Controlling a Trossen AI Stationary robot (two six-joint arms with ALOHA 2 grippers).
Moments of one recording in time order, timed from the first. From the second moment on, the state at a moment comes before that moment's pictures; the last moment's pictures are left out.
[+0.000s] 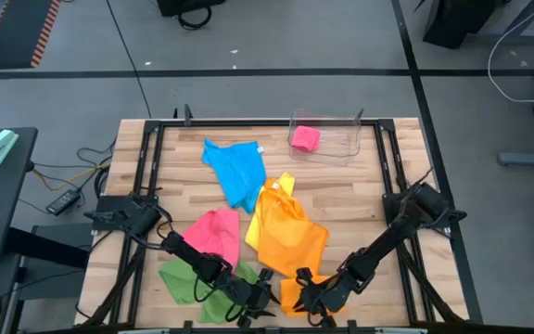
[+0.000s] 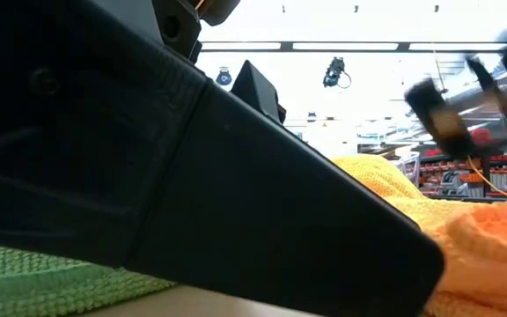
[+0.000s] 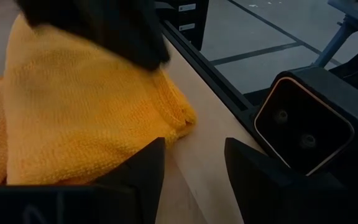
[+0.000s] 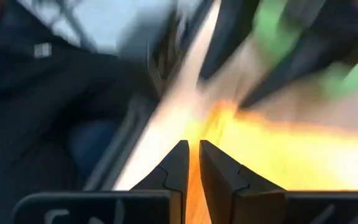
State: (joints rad) left arm -0.62 2.22 1.13 0.70 -0.15 -0.11; right arm 0.75 1.98 0.95 0.39 0.20 0.33
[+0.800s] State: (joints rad) left arm -0.62 2.22 1.13 0.71 -0.15 -0.11; right arm 0.85 1.87 0.94 0.06 0.19 0.60
